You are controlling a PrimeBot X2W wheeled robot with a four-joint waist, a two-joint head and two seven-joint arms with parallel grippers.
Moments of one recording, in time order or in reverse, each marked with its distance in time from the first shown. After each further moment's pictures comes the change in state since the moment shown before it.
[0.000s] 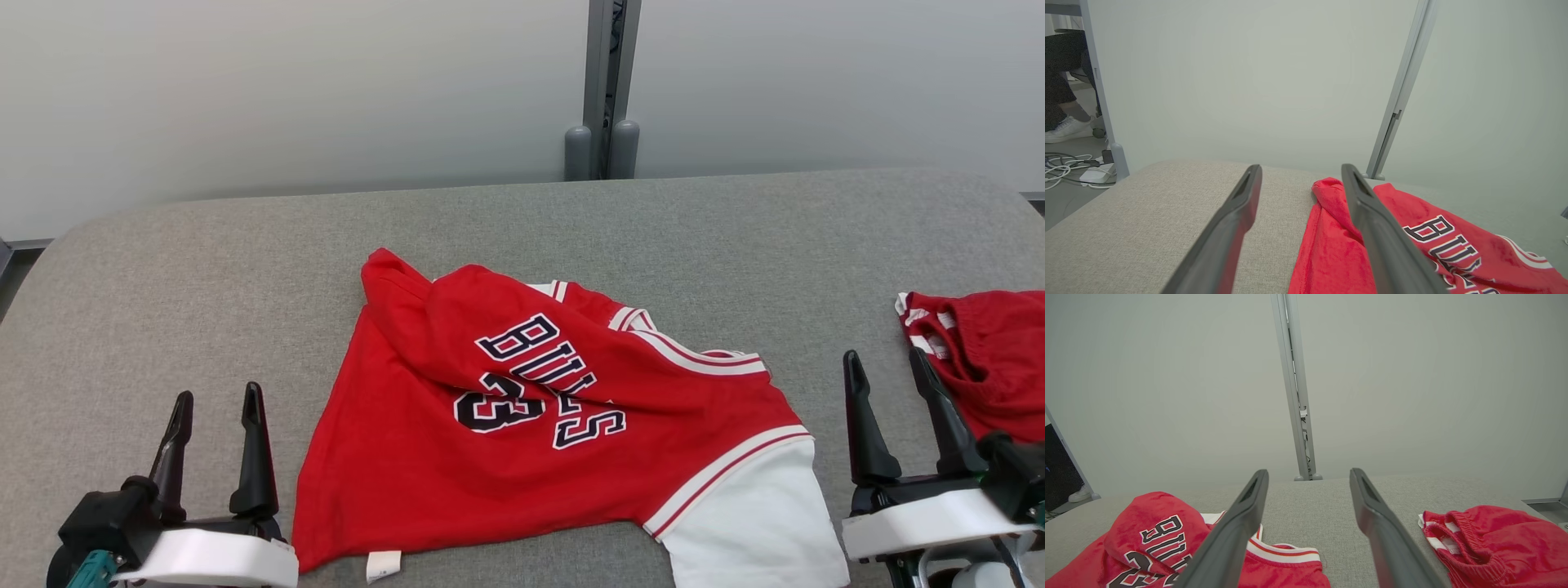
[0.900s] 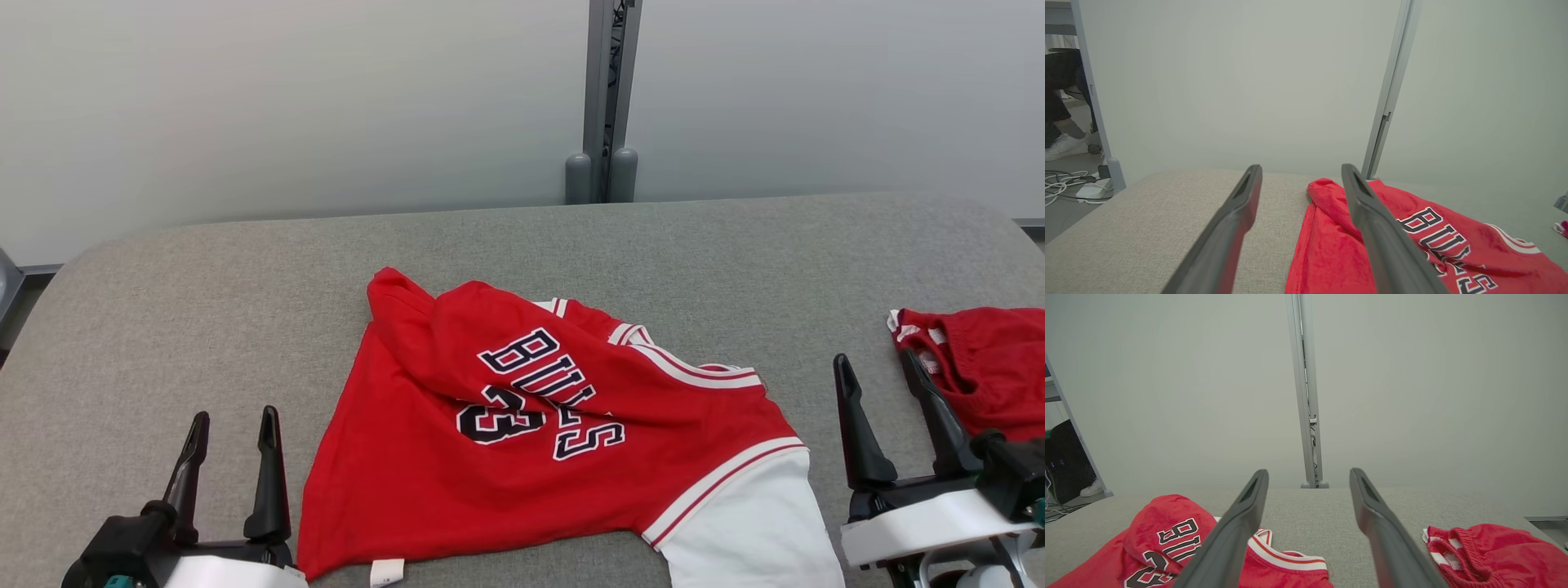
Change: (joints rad) left arm 0.049 -0.128 0.131 0.037 0.185 -0.151 -0.001; right arm 0.018 -0.024 0.024 -0.050 0.002 0.000 0.045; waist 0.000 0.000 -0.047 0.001
